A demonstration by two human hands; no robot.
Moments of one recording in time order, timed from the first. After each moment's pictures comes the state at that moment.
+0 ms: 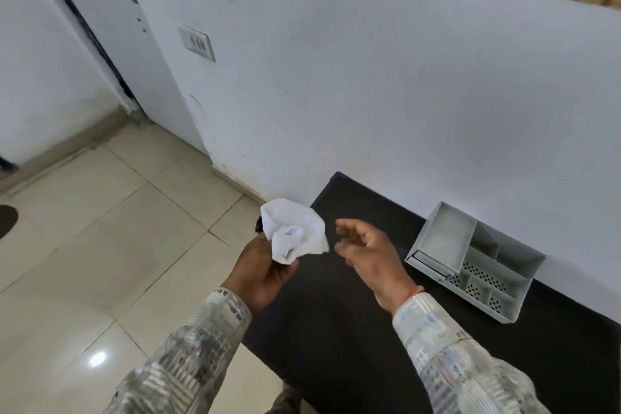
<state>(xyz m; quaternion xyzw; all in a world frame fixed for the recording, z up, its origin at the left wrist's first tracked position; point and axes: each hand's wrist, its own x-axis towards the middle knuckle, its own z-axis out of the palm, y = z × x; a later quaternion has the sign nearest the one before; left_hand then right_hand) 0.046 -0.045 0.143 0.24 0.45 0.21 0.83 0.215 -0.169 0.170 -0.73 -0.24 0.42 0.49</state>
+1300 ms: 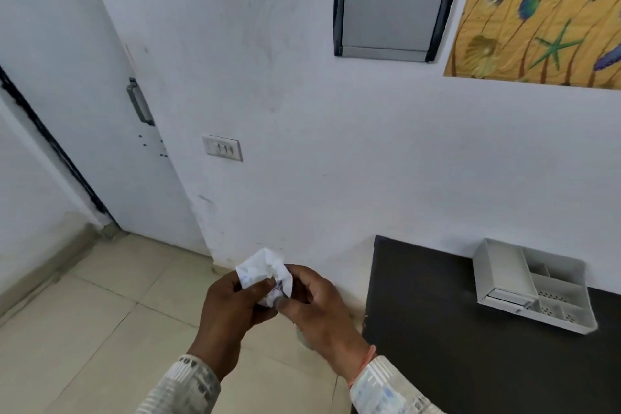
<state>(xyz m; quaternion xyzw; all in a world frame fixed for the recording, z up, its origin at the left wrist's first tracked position) -0.152 0.210 0.227 0.55 0.40 0.22 0.69 -0.048 0.085 0.220 -0.68 -0.30 0.32 0.59</state>
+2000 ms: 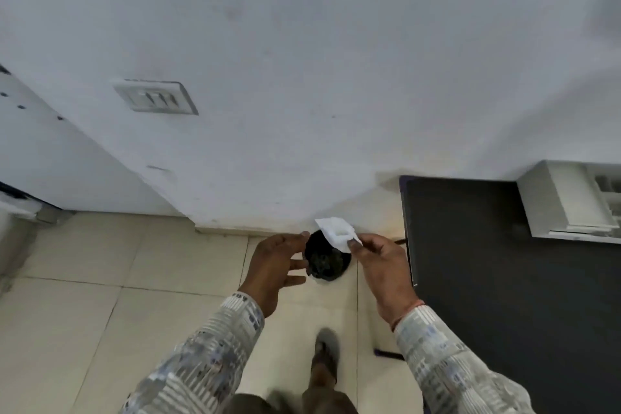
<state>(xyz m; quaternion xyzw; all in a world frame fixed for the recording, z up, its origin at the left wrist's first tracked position) 0.017 0.396 0.087 0.55 0.44 -0.05 0.71 0.090 0.217 0.054 -0.77 0.07 0.20 0.60</state>
